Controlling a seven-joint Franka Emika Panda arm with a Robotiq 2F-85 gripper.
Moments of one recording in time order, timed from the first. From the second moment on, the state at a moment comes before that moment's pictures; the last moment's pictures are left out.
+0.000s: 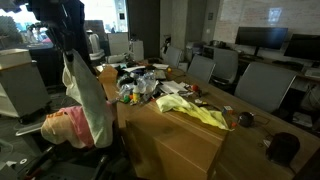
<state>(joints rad) -0.03 -0.84 0.17 -2.66 0.08 1.97 0.43</state>
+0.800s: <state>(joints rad) 0.05 -0.72 0.15 -2.69 0.12 1.99 0.25</state>
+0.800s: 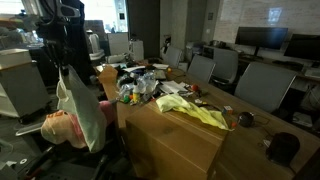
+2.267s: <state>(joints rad) 0.28 -0.22 0.25 -2.24 0.11 1.95 -0.11</state>
